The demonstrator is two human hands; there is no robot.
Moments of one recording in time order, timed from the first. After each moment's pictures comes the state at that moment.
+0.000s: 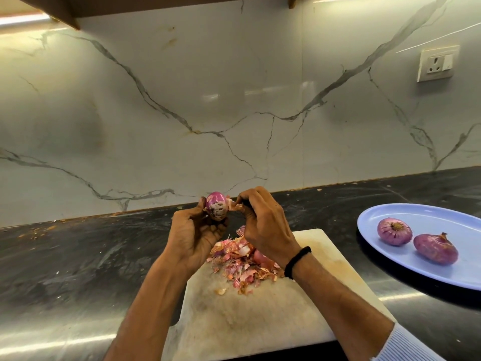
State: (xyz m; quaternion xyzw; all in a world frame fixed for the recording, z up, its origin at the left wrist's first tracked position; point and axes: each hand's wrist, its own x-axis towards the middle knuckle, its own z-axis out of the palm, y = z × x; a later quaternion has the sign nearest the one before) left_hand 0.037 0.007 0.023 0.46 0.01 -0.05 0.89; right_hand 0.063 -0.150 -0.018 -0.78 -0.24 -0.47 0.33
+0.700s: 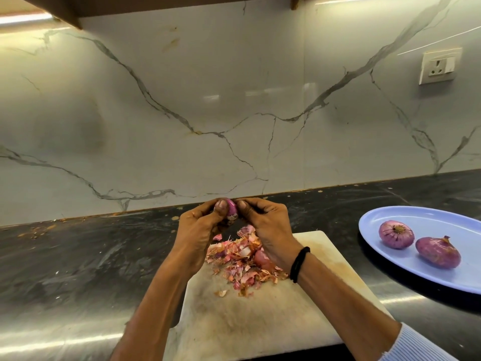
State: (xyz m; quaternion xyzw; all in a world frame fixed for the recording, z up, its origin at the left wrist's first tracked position) left_hand 0.051 0.006 0.010 0.63 -0.13 0.04 0.77; right_hand 0.056 -0.142 -0.010 -0.58 -0.13 -0.19 0.79
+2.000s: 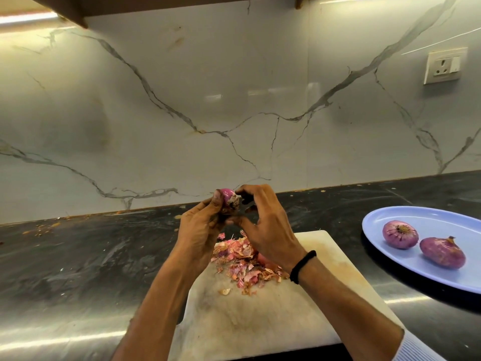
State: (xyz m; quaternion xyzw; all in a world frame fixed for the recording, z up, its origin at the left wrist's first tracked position) left_hand 0.048 0.005 0.014 0.51 -0.08 0.02 0.86; right_hand 0.056 -0.145 -0.015 -0.78 -0.26 -0.42 0.39
